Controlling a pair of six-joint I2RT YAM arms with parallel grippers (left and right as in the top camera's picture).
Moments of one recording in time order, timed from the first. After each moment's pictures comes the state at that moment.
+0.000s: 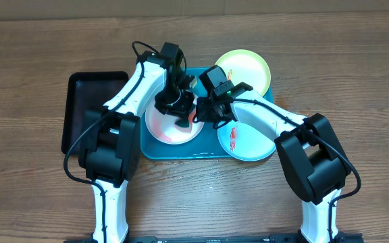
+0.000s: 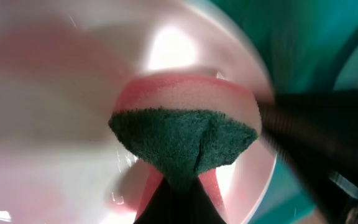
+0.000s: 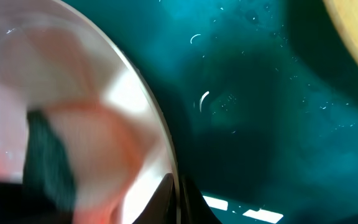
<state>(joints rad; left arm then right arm) -0.31 2.20 1.71 -1.12 0.32 0.03 0.56 2.08 1.41 -0.53 -0.16 0.57</state>
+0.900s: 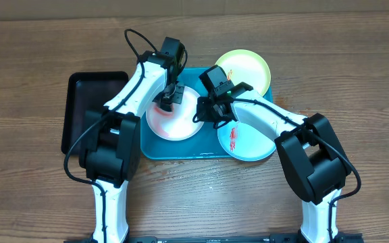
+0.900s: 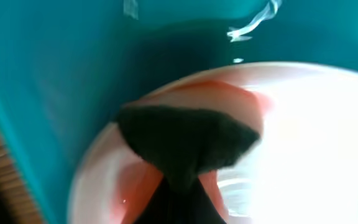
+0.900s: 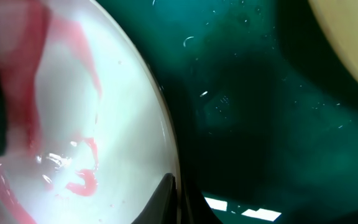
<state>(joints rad) -0.32 2.20 1.71 -0.94 -0.06 -0.14 0.56 2.08 1.41 -0.54 -0.15 0.57</state>
